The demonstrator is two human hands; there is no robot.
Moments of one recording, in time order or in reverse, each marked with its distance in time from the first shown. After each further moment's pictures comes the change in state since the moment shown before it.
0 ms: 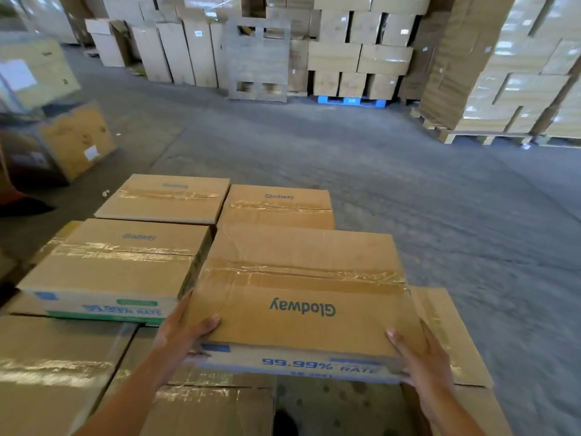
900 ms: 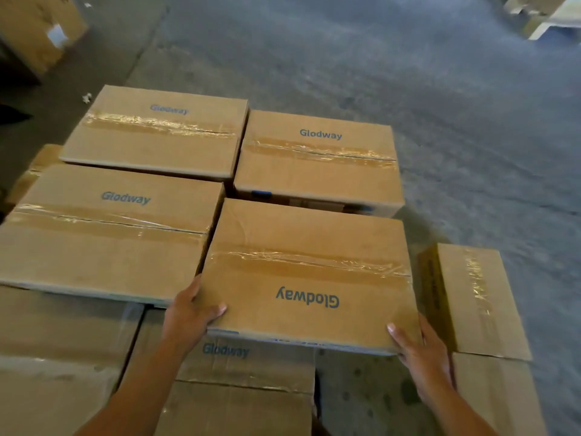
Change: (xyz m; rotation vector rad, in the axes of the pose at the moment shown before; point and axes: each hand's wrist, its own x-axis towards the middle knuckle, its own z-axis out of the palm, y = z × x) left_hand 0.204 -0.030 -0.041 0.484 0.119 -0.194; right_hand 0.158 0.112 0.148 -0.413 0.017 0.239
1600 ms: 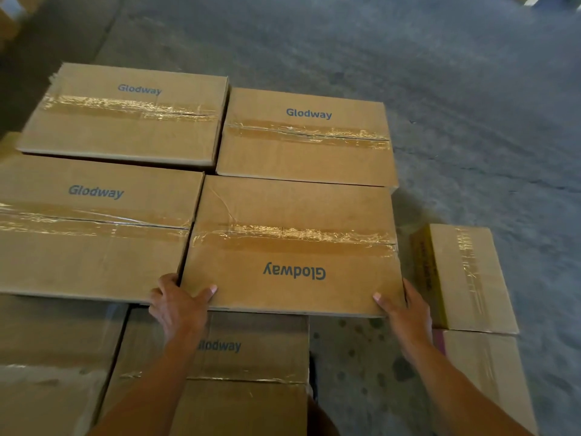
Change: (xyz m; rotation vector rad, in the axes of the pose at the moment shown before) left_hand 0.009 0.029 0.030 0.100 0.377 -0.098; right_hand -0.007 -0.077 0.020 -0.159 -0.019 -0.045
